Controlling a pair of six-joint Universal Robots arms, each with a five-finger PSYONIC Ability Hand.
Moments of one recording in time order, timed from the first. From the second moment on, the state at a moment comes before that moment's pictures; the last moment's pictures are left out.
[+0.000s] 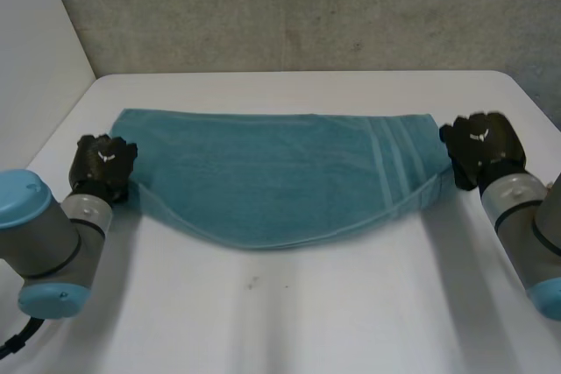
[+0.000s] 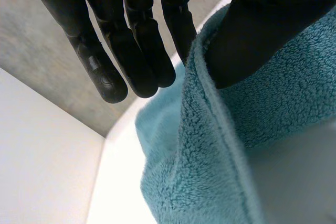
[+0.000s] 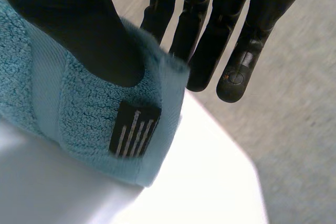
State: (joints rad) left arm 4.54 -2.10 -1.81 3.84 -1.54 3.73; right arm 1.77 -1.25 1.77 -0.40 1.49 2.61; left_hand 1.13 1.20 1.19 1.20 0.98; right_hand 0.98 1.19 1.19 1.20 0.99
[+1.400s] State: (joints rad) left arm 4.74 -1.70 -1.94 3.24 -1.45 3.87; right arm 1.46 -1.43 1.78 0.17 1.42 2.17; left_hand 1.15 1.20 1.19 1.20 0.97; right_hand 0.98 1.19 1.19 1.20 0.99
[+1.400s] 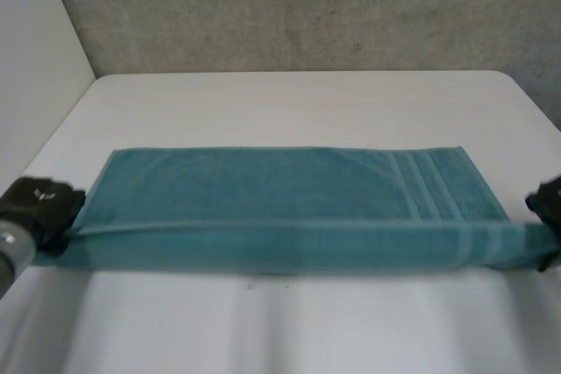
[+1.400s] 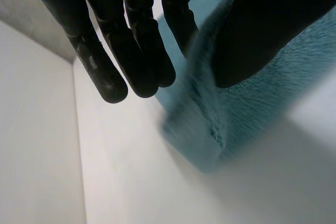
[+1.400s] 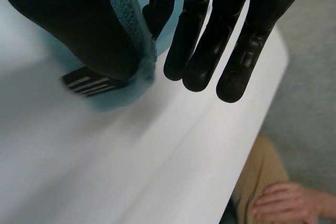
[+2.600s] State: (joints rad) left arm 4.53 -1.83 -1.81 3.64 -1.47 3.70; right arm 1.63 -1.29 1.54 0.00 1.43 2.65; left_hand 0.20 0.21 0.22 0.21 0.05; right_hand 0.21 0.23 0.22 0.24 0.07
